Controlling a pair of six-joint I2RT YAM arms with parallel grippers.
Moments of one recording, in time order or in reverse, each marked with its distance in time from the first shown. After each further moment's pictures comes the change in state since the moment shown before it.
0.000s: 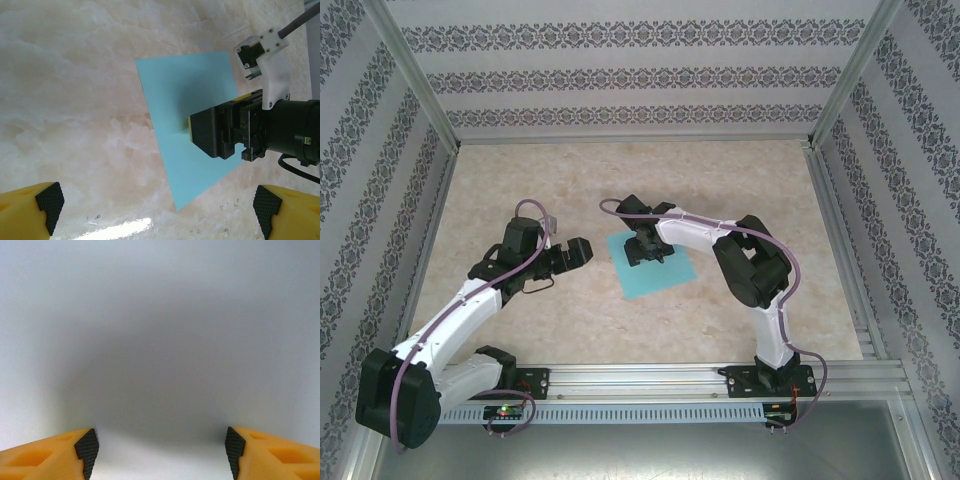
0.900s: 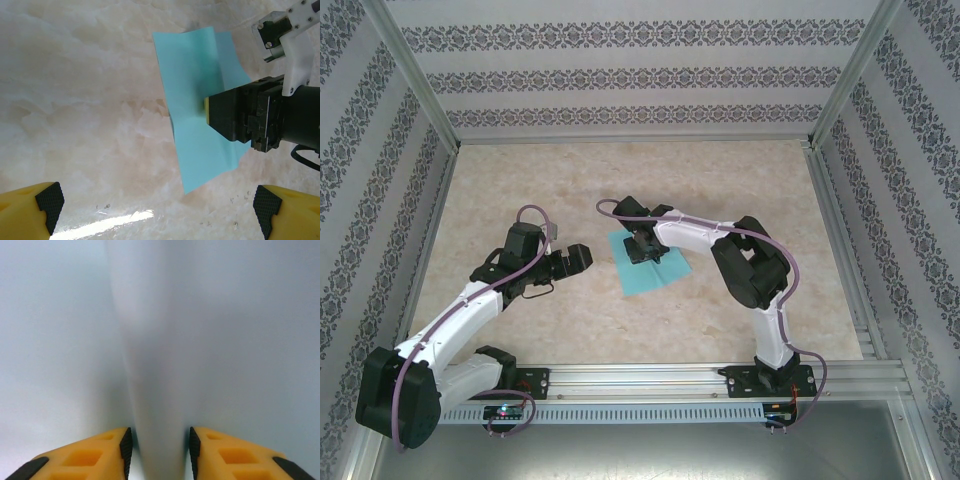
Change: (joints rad) left arm 0.000 0.000 -0.038 0.003 0.007 0.000; right arm 0.016 -0.004 -0.009 0.053 0.003 0.004
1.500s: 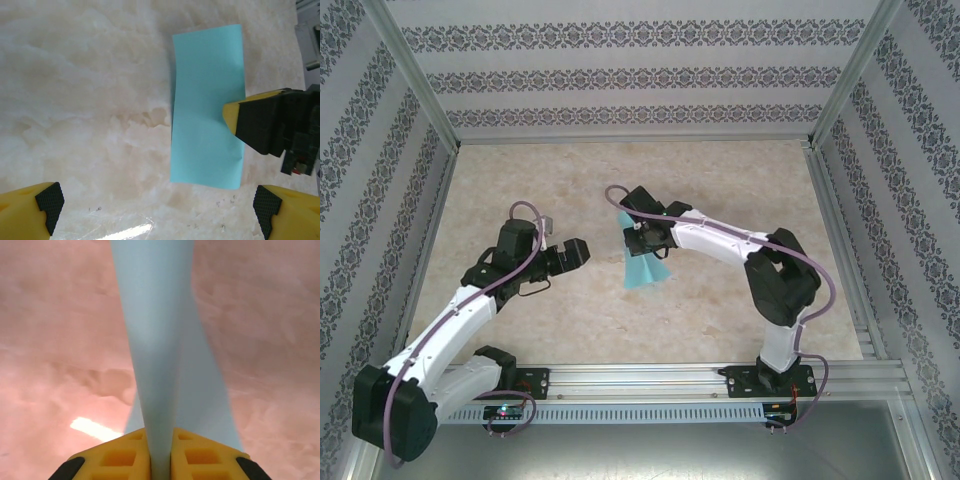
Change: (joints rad) left arm 0.000 -0.085 0.060 -0.067 -0.023 0.005; right arm 0.012 -0.226 -0.077 0.070 -0.114 0.050
